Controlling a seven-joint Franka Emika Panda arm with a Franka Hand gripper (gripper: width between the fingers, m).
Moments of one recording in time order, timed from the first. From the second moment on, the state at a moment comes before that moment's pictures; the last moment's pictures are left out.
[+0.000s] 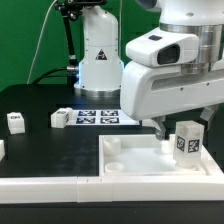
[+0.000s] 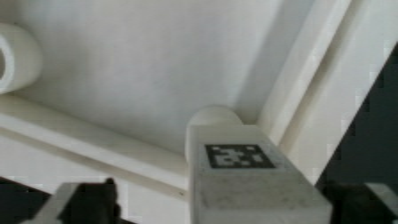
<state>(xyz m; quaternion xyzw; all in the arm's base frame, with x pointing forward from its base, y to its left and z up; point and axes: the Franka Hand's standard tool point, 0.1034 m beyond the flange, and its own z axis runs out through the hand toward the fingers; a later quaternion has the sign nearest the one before) 0.628 0.108 0.081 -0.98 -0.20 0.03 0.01</state>
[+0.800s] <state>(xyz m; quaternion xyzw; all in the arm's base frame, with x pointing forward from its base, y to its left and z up) 0.624 0.114 0.080 -1.00 -0.08 0.02 0.01</state>
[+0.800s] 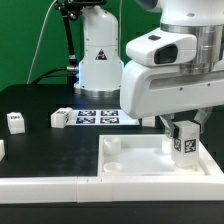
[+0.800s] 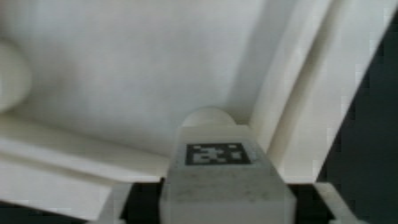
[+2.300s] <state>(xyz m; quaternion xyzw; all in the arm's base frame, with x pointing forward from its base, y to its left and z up) 0.617 0.127 0.078 -0.94 0.33 0.03 0.02</state>
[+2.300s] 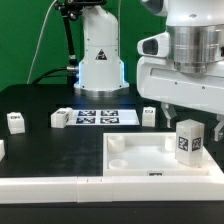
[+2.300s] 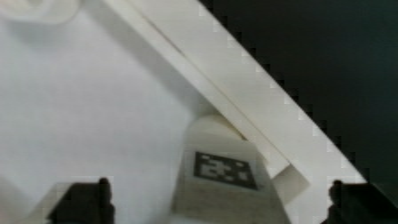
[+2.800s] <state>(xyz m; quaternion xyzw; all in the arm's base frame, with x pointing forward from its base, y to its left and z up) 0.618 0.130 0.078 -1.00 0.05 0.02 0.02</state>
